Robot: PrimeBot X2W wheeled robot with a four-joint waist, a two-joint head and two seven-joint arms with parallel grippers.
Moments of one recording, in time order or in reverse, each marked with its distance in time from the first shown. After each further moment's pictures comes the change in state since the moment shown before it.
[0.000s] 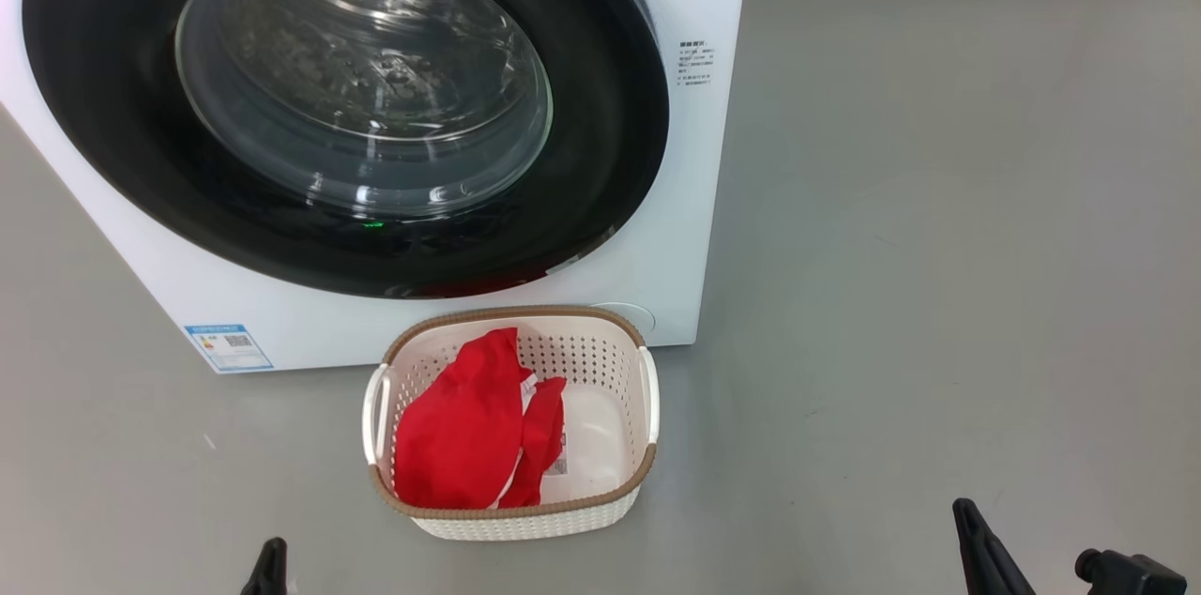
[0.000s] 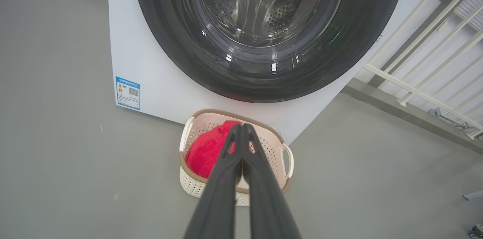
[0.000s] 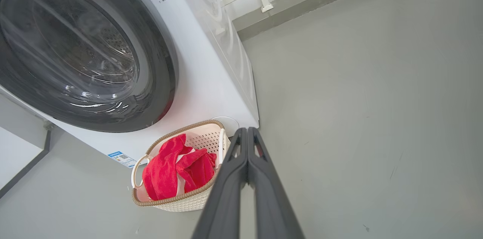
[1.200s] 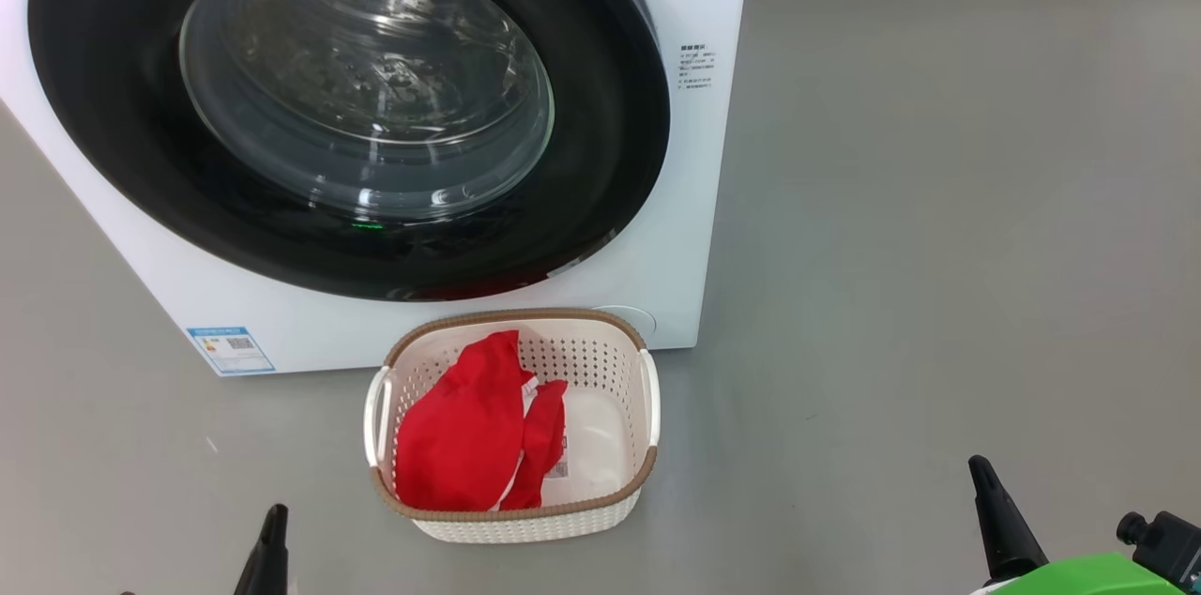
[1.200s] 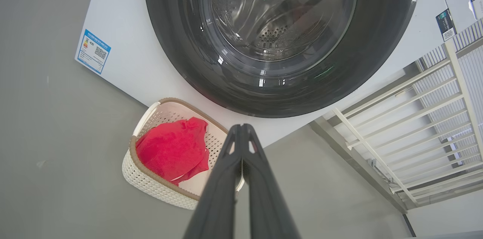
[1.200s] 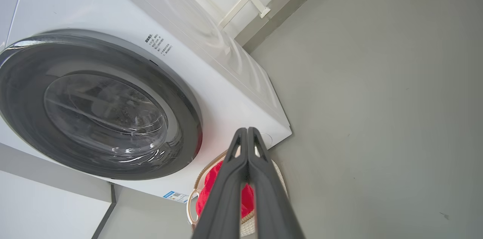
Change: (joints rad) left arm -0.068 -0.025 0.014 0.012 -0.355 0.000 0.107; right arm -0.067 -0.012 -0.018 -0.017 0.375 0.000 0.098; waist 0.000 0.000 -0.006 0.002
